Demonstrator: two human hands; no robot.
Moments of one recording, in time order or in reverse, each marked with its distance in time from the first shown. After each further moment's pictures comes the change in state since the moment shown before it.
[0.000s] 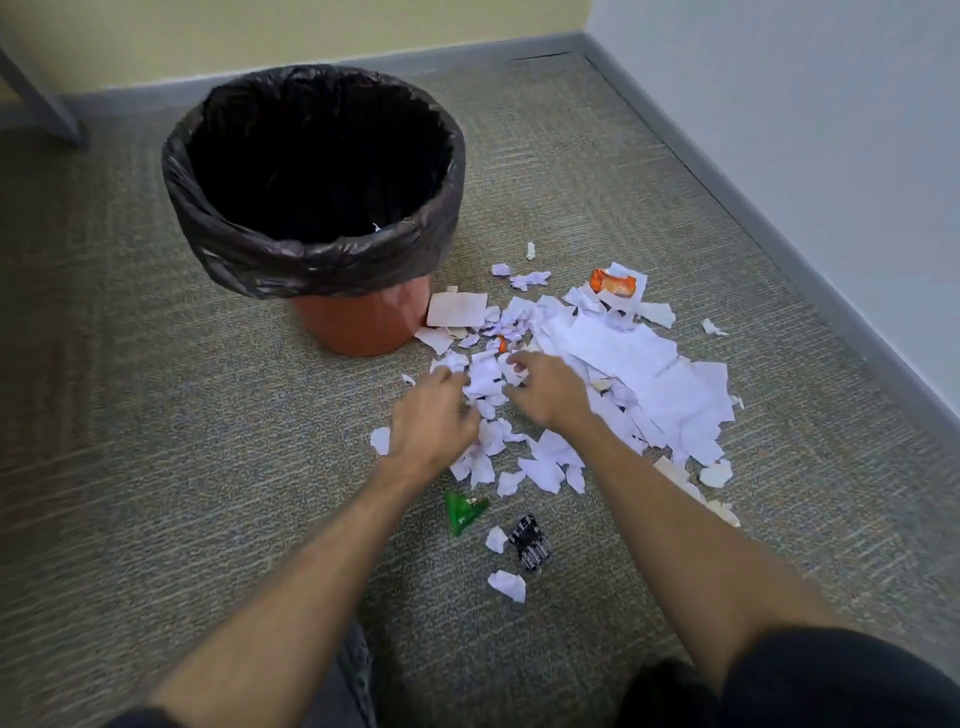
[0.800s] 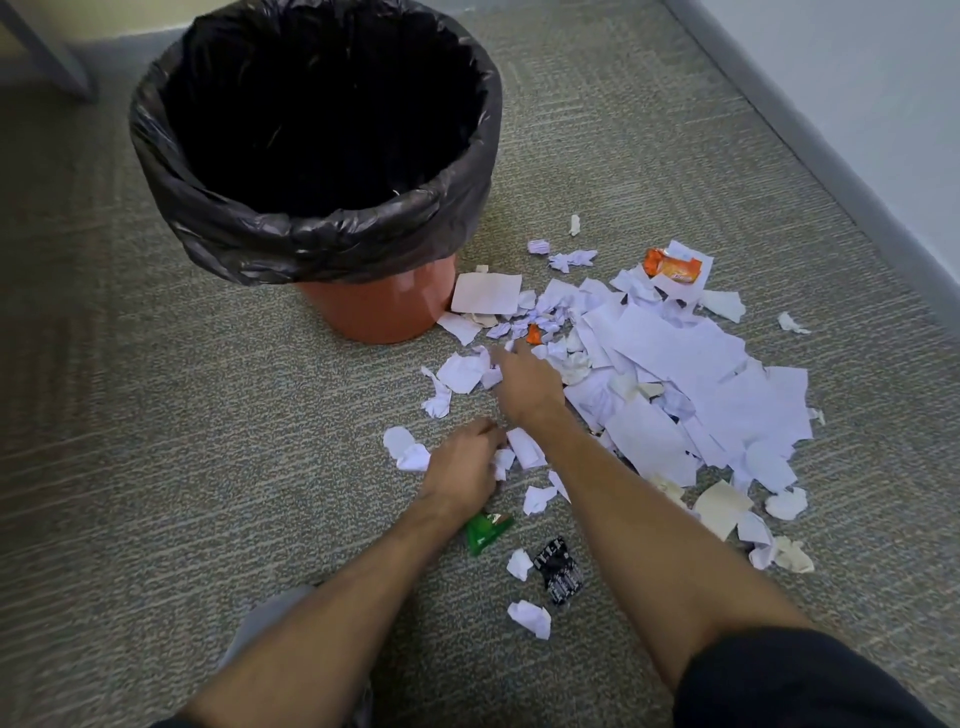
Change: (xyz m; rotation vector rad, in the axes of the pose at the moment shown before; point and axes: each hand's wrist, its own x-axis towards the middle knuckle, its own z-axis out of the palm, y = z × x) left_hand 0.000 -0.026 0.088 -0.067 -0.230 0.016; right_hand 0.066 -0.023 0.070 -0.300 -0.053 -0.094
